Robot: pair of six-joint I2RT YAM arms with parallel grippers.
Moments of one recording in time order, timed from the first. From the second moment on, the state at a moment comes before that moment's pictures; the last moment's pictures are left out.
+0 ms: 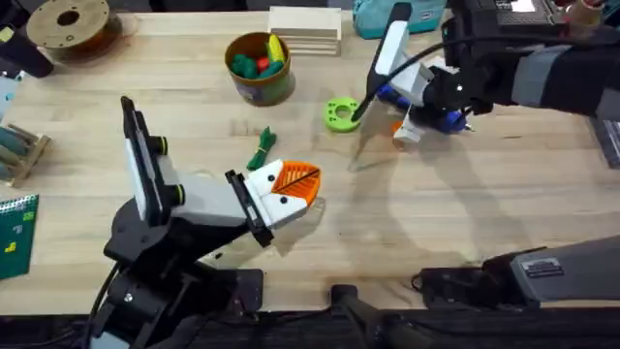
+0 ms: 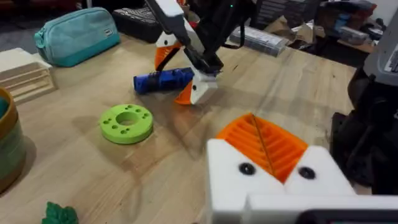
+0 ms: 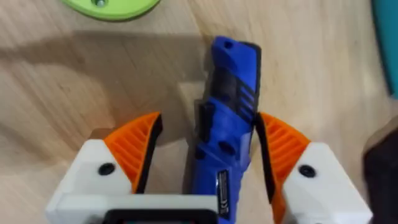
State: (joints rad) left arm -0.38 0.00 0.02 -0.07 0.69 -0.12; right arm 0.18 1.63 0.92 -0.36 -0.02 -0.99
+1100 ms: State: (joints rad) left arm -0.38 0.00 0.01 -0.05 0.67 -0.11; right arm 0.18 1.10 0.96 -0.77 -0.03 0.14
